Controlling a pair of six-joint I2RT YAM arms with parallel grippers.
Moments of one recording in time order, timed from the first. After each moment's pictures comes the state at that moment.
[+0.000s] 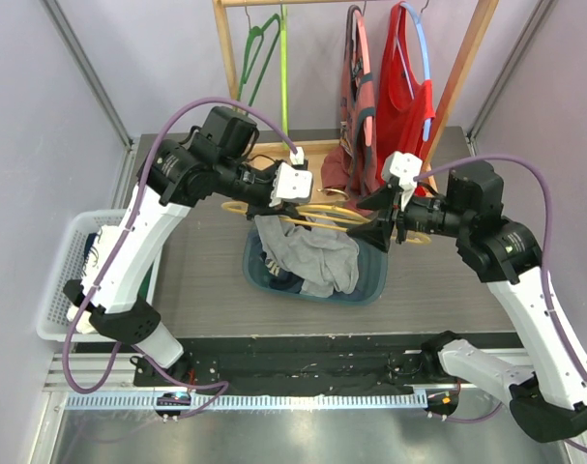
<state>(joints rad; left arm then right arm) -0.72 1.61 2.19 -1.36 0.67 0.89 0.43 0.96 1.36 -0.70 -0.72 -0.29</state>
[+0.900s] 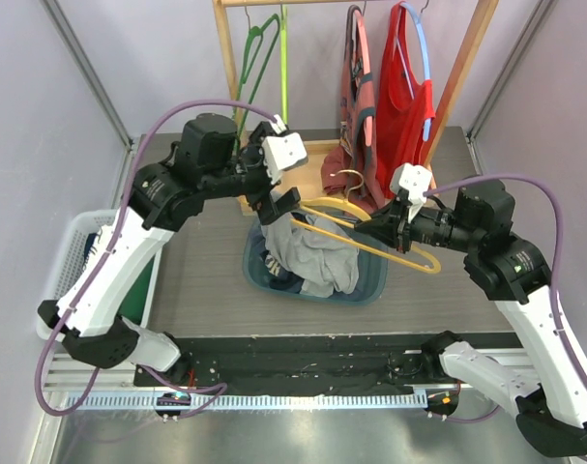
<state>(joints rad) -0.73 1.44 1.94 -0.98 0.33 0.49 0.46 0.88 1.30 -0.65 -0.68 -0.26</state>
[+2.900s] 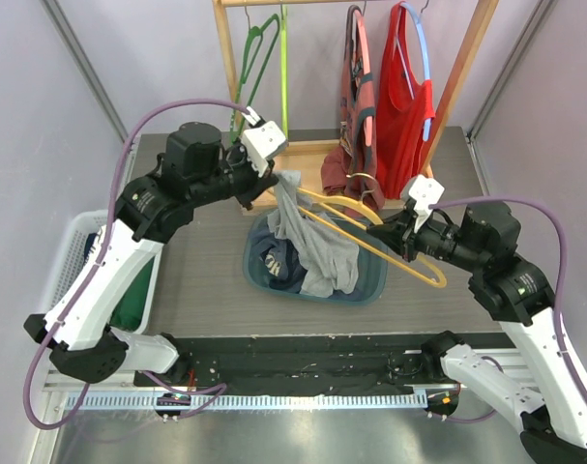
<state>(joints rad) -0.70 1.33 1.78 -0.84 0.20 0.27 0.46 0.75 1.16 -0.61 -0.48 -0.21</state>
